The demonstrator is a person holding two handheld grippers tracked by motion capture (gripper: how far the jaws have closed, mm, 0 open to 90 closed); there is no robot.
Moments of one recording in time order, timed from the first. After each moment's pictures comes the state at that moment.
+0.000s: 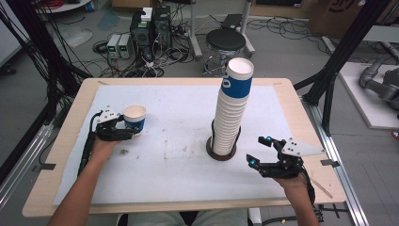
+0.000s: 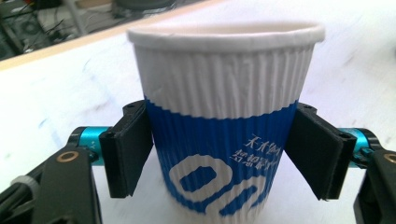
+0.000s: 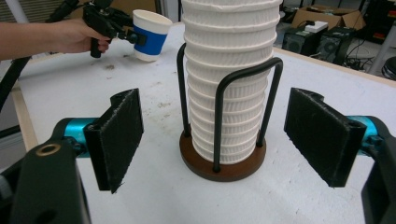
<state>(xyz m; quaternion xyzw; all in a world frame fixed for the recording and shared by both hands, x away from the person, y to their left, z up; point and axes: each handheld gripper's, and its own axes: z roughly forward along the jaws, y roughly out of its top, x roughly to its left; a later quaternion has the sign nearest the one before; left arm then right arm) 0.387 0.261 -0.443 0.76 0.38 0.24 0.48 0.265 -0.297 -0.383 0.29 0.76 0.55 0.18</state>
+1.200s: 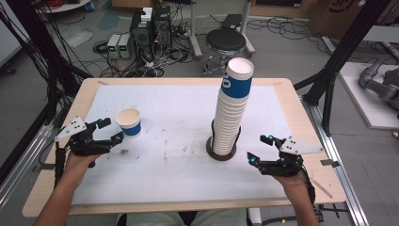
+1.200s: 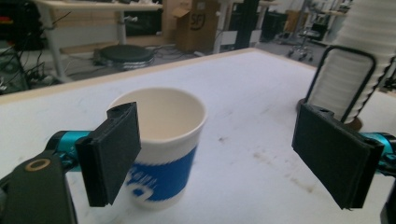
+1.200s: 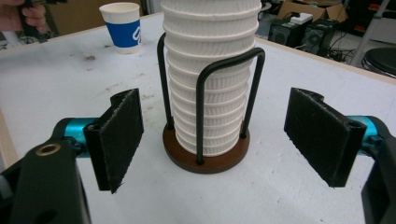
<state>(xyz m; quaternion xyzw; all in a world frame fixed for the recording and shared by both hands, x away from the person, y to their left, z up) 0.317 0.288 -0.400 0.69 0.33 0.21 0.61 0.269 -0.297 -0.384 0.30 0.77 0.53 0.20</state>
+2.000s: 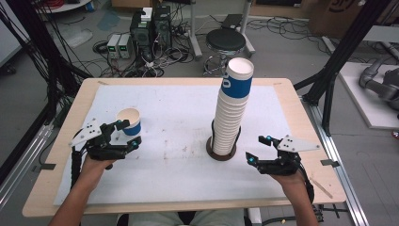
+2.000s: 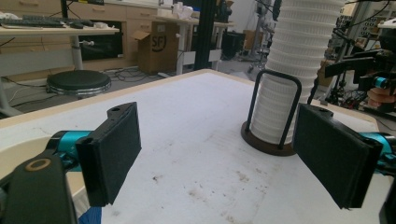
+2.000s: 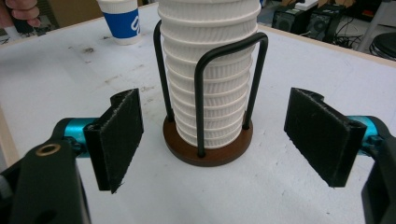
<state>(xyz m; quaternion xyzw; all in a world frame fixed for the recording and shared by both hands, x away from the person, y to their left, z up) 0.307 0.243 -0.397 0.68 0.28 0.18 0.65 0.275 -0.295 -0.388 0.32 0.78 0.51 0.18</state>
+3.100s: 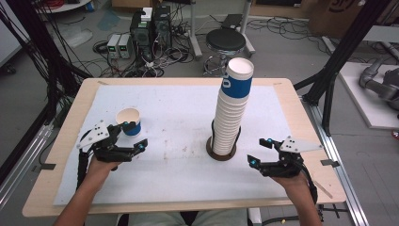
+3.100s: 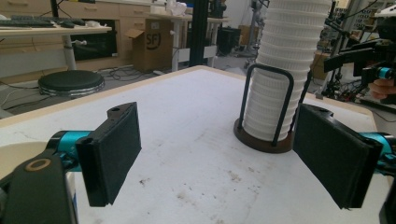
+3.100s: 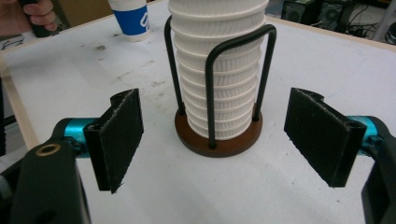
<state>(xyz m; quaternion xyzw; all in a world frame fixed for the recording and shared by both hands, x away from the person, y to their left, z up) 0.304 0.227 -0.399 0.69 0.26 0.18 0.65 0.269 -0.299 -0.383 0.32 0.78 0.51 0.15</state>
